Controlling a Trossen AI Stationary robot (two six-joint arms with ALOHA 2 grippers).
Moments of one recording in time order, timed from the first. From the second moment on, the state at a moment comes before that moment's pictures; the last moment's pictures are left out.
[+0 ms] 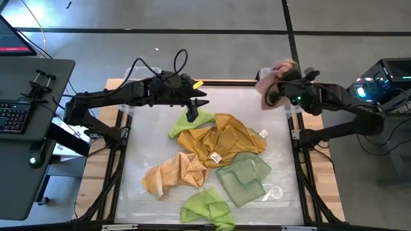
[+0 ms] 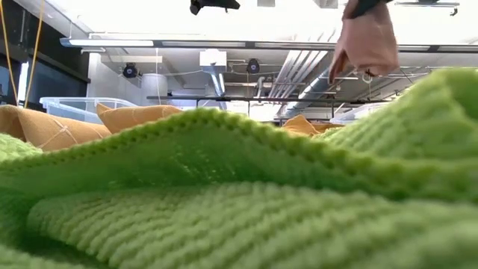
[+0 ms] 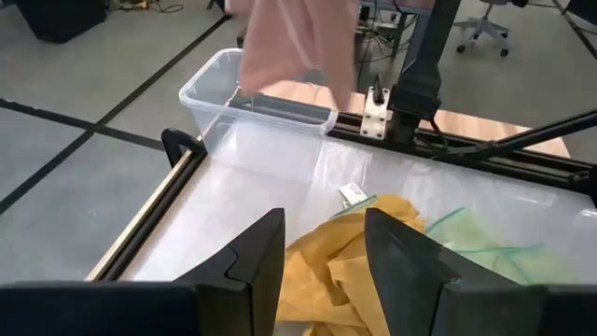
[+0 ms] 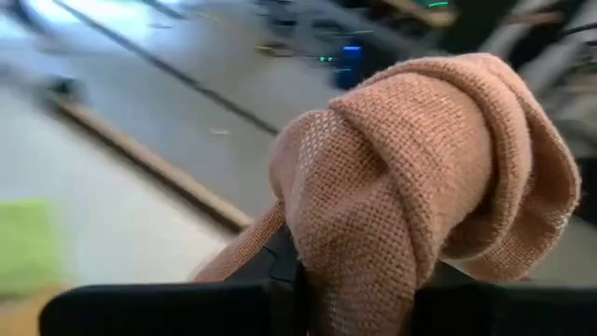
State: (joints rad) left arm 0.16 1.45 1.50 -0.50 -0.12 -0.08; right arm -0.14 1.00 1.33 -1.05 0.98 0.29
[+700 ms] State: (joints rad) left arm 0.16 1.45 1.50 -0.50 -0.12 -0.09; right arm -0.65 0.92 0.90 -0.78 0.63 0.38
